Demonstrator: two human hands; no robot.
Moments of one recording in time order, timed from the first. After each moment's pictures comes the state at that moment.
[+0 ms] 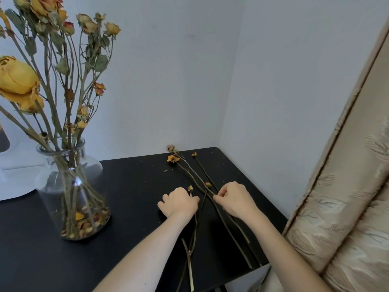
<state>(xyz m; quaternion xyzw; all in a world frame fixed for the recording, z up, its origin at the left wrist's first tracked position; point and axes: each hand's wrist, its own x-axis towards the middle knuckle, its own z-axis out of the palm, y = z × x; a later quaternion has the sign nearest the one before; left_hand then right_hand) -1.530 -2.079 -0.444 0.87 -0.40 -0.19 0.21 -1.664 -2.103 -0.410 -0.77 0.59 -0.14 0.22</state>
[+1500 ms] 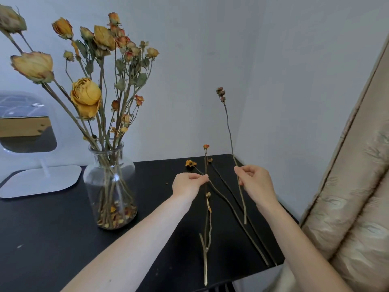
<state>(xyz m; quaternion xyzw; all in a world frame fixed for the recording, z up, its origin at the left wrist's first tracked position) -1.502 -2.033 -0.385 0.66 -0.36 -0.37 0.55 -1.655 -2.083 -0.370 -0.64 0.50 -0.46 0.36</state>
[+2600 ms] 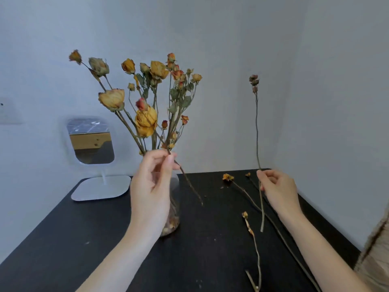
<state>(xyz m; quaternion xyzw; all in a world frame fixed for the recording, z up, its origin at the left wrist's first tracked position) -1.439 -1.889 -0.312 0.54 -0.48 0.06 0.69 -1.608 -2.074 -0.359 -0.66 0.45 -0.49 0.35</state>
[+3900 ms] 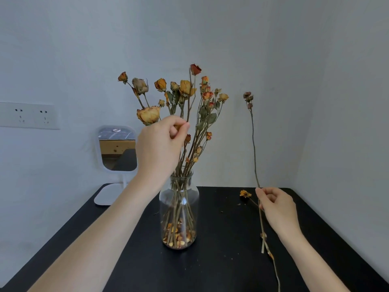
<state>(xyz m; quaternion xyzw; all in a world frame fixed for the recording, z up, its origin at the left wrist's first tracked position) -1.382 -1.904 -0.233 0.63 -0.47 0.29 0.54 -1.570 -2.050 -0.351 -0.70 0.41 -0.46 0.36</state>
